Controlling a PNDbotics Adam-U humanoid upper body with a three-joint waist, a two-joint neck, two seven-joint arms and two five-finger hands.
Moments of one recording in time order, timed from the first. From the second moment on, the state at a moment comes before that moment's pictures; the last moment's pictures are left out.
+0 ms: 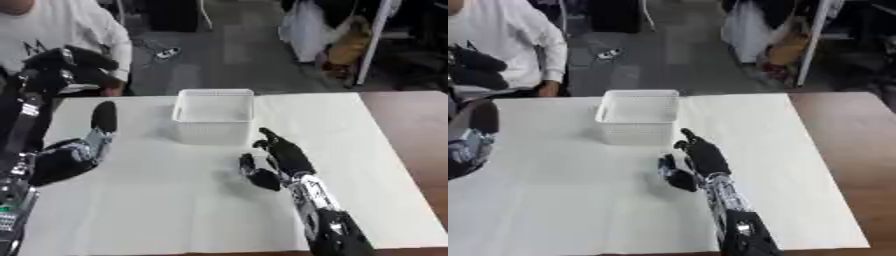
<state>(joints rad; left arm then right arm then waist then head) -0.25 0.46 -0.06 -1.99 -0.44 -0.47 0.13 -0.60 0.14 -0.09 -1.02 1.53 -0.08 0.07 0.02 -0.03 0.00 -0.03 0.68</state>
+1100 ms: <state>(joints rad) -0.26 0.47 -0.06 -1.99 -0.44 -0.47 0.13 -0.61 0.14 -0.11 -0.97 1.54 -0.07 0.08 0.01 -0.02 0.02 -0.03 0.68</state>
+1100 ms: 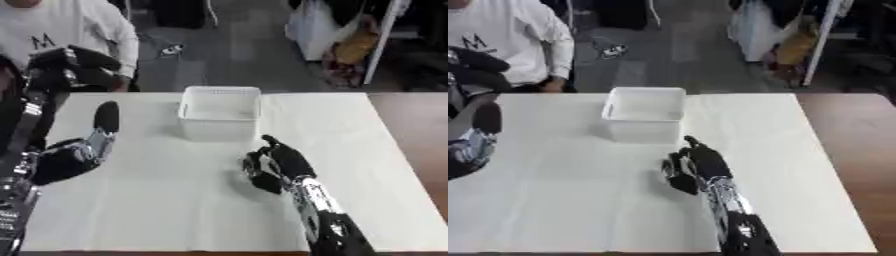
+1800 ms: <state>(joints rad) -0.26 0.47 -0.06 -1.99 -0.44 -0.48 0.12 -0.64 0.13 -0.12 -0.94 1.55 -0.06 0.06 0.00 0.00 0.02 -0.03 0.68</state>
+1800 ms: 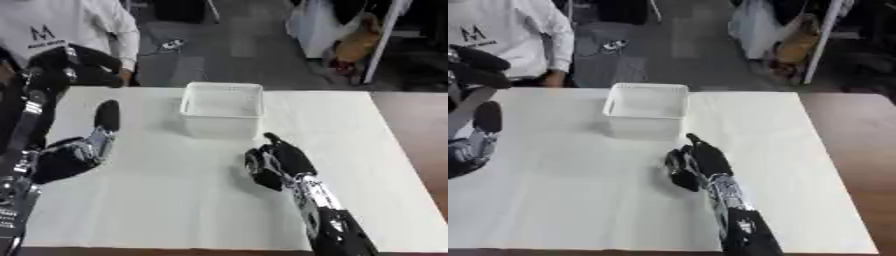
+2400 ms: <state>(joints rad) -0.26 0.47 -0.06 -1.99 -0.44 -0.48 0.12 -0.64 0.12 -0.12 -0.92 1.56 -0.07 0.03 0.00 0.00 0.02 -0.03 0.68</state>
